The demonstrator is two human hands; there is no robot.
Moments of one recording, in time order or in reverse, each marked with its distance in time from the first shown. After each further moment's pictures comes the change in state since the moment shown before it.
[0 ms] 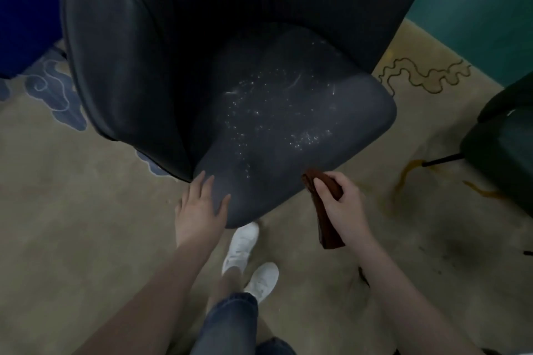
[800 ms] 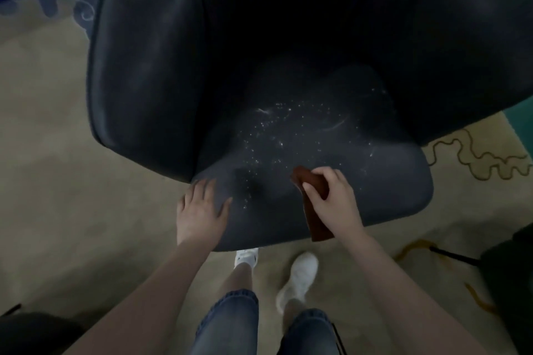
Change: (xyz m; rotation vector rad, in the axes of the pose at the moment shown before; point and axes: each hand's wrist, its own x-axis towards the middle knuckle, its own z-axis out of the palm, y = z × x) left_hand 0.086 0.026 0.038 0.033 -0.023 -0.368; right_hand 0.179 -0.066 0.031 -0.455 -0.442 -0.260
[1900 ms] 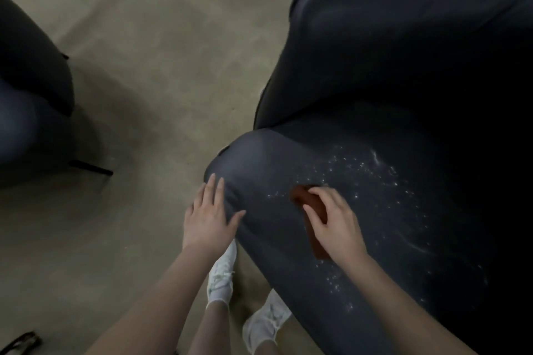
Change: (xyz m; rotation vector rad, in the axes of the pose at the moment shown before) left_hand -0.071 0.040 0.143 -0.486 0.105 -0.786; right_hand 0.103 0.012 0.076 -0.615 -0.592 -0.886
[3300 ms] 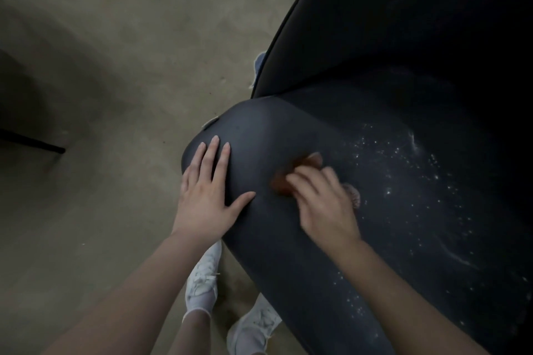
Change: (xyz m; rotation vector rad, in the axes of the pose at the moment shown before) left_hand 0.072 -0.023 0.079 -0.162 0.209 0.196; right_hand 0.059 0.040 0.093 -0.339 0.288 -0.538
